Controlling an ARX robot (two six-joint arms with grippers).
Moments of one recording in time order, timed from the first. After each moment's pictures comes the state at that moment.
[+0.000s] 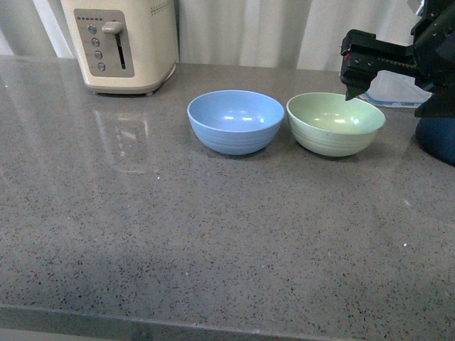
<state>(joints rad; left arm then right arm) 0.00 0.00 0.02 0.00 0.00 -0.01 0.19 1.84 1.34 -0.28 0.12 0.36</state>
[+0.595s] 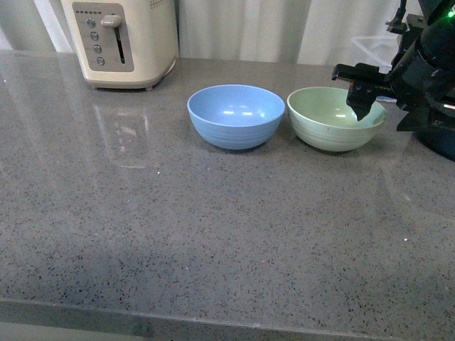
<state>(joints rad) 0.00 0.00 0.02 0.00 0.00 -0.01 0.16 2.03 1.48 -0.34 0.18 0.44</state>
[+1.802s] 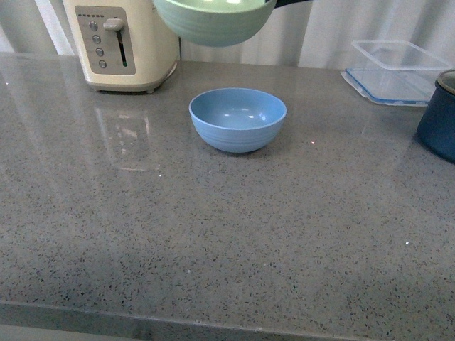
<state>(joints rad) 0.00 0.00 0.02 0.00 0.00 -0.01 0.45 1.93 1.70 -0.38 0.16 0.45</state>
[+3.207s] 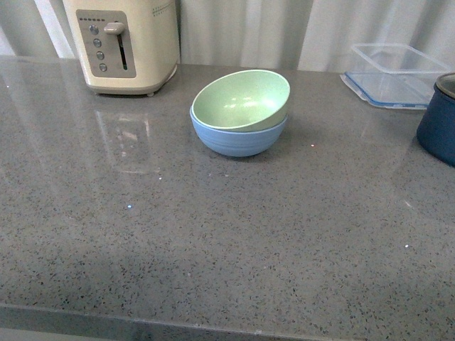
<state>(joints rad) 0.00 0.00 0.02 0.00 0.00 -0.01 0.31 1.25 0.71 0.64 0.30 0.11</state>
